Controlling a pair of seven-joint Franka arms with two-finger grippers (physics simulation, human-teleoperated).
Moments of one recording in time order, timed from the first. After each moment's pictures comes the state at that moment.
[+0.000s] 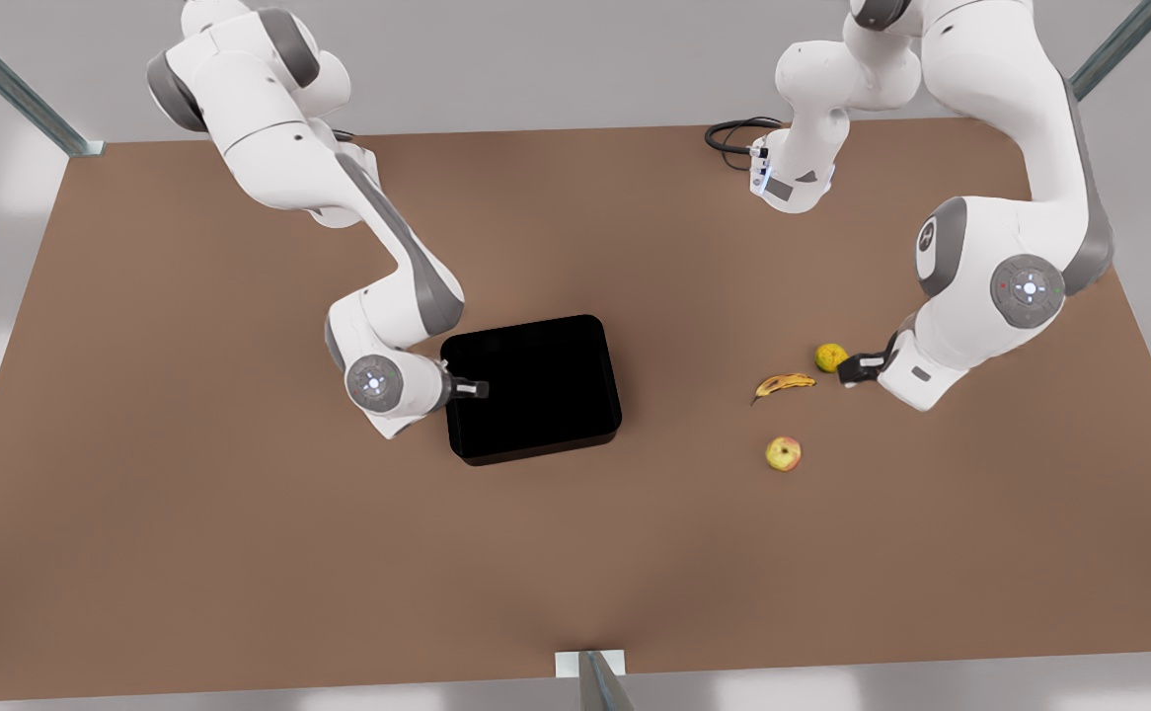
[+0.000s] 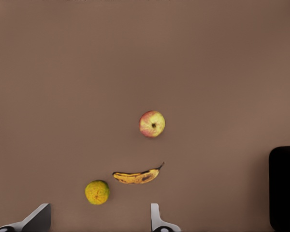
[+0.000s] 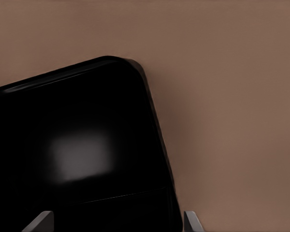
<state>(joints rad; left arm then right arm) -0.16 0.22 0.01 -1.56 0.02 1.70 -0.21 0.30 0.49 0.17 -1.62 0.16 1.86 0.52</state>
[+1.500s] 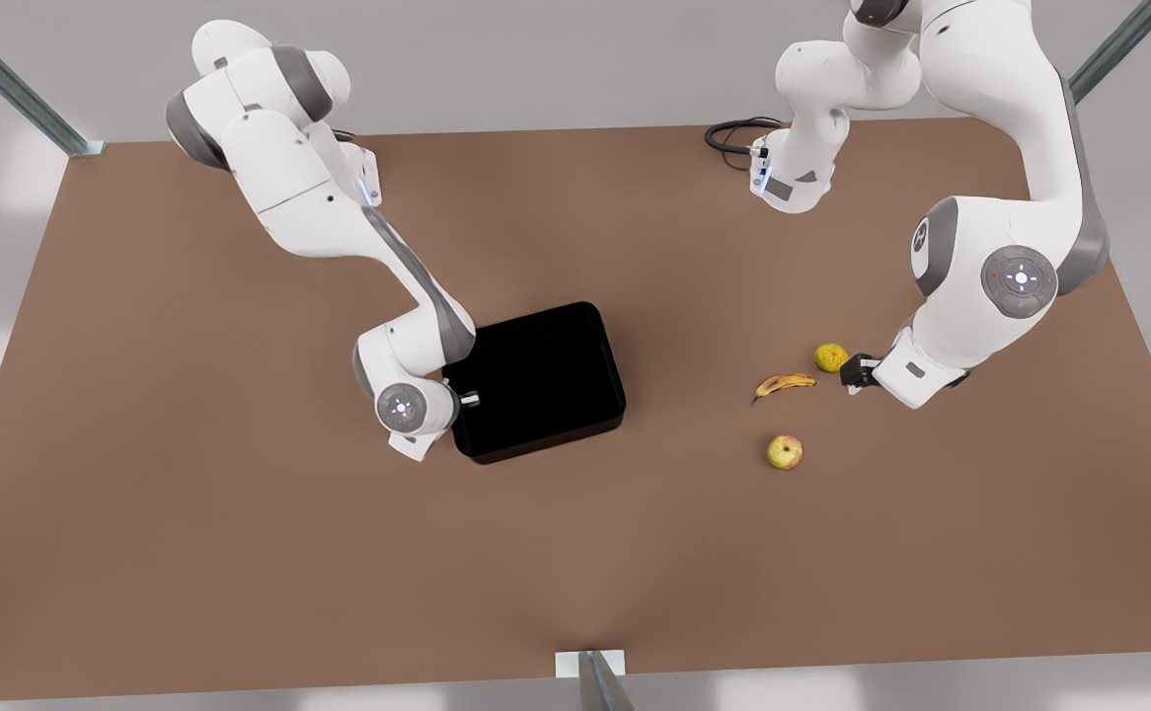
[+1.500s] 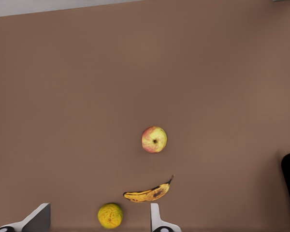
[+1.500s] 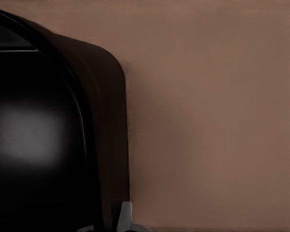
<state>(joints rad) -0.17 0.22 0.01 -1.58 0.06 1.78 -0.09 0.30 0.61 0.17 -1.71 0.08 2.06 0.17</state>
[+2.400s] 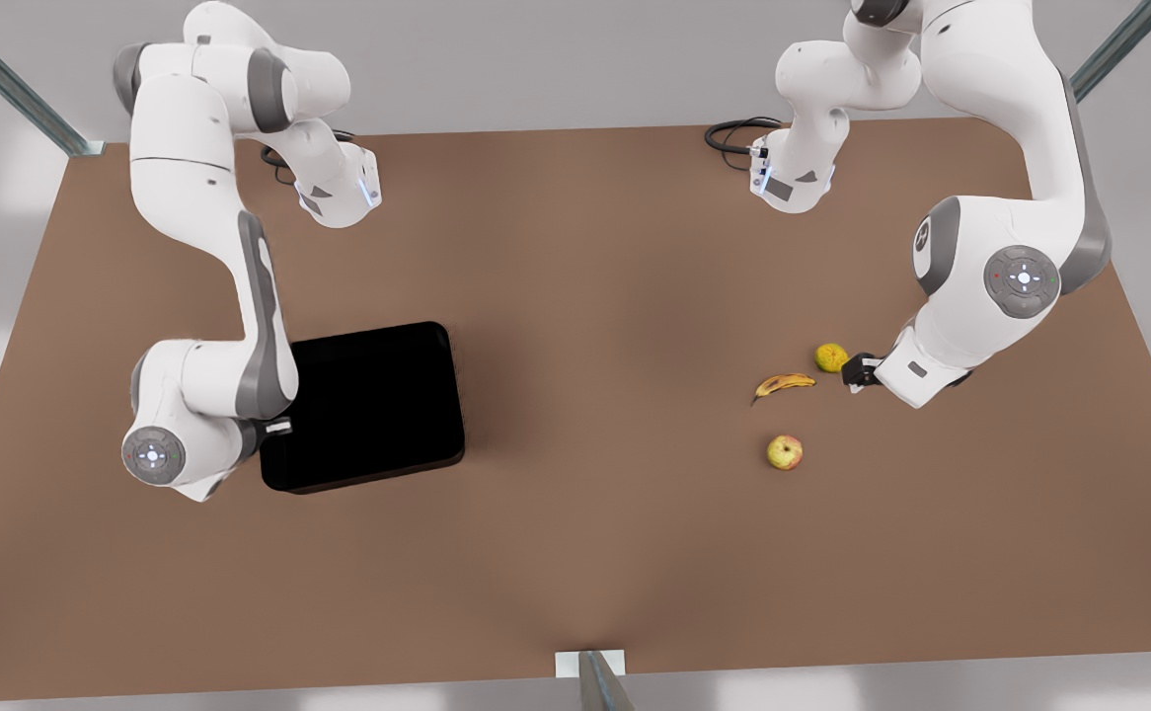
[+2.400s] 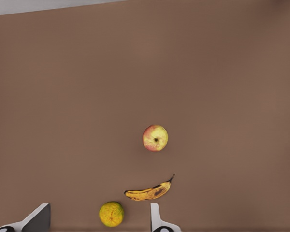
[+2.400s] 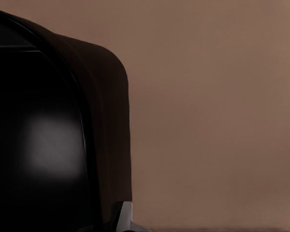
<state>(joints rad) -0.17 0.22 0.01 -1.58 0.06 1.77 -0.09 0.28 0.57 -0.32 -1.49 0.08 1.65 -0.23</state>
